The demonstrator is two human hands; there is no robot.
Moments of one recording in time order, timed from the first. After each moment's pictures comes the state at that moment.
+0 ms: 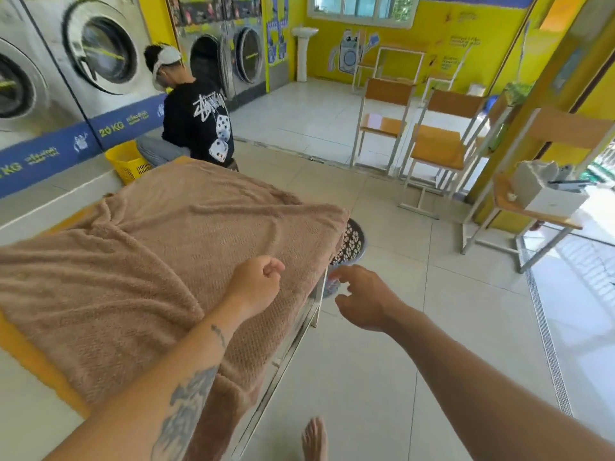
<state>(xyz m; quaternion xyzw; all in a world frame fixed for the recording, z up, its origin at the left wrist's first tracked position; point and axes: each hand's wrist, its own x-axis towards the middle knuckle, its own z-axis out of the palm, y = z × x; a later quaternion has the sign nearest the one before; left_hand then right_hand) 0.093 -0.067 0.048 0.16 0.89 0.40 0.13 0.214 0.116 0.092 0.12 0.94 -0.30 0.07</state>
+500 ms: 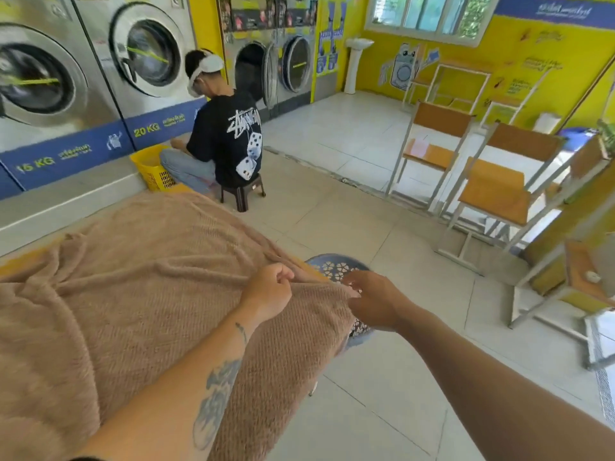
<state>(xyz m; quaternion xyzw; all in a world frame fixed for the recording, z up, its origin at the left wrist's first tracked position) -0.131 0.093 0.028 0.08 0.90 0.41 0.13 -0.049 0.288 0.089 0.07 0.96 -0.24 0.13</state>
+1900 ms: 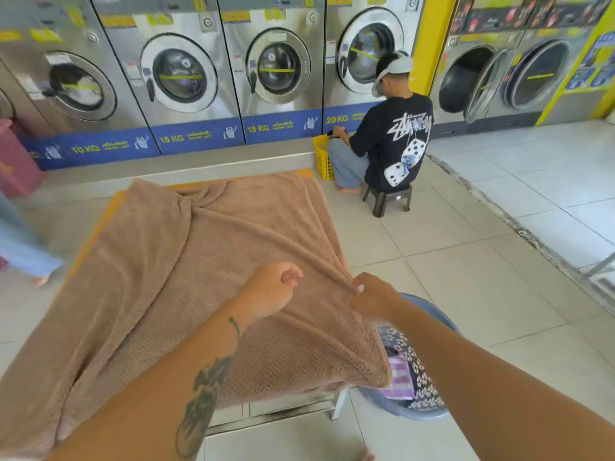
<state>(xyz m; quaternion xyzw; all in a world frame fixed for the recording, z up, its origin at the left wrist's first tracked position) -0.099 0.128 0.057 -0.20 0.89 0.40 0.06 -0.203 0.329 0.039 -0.17 0.91 -0.25 0.29</state>
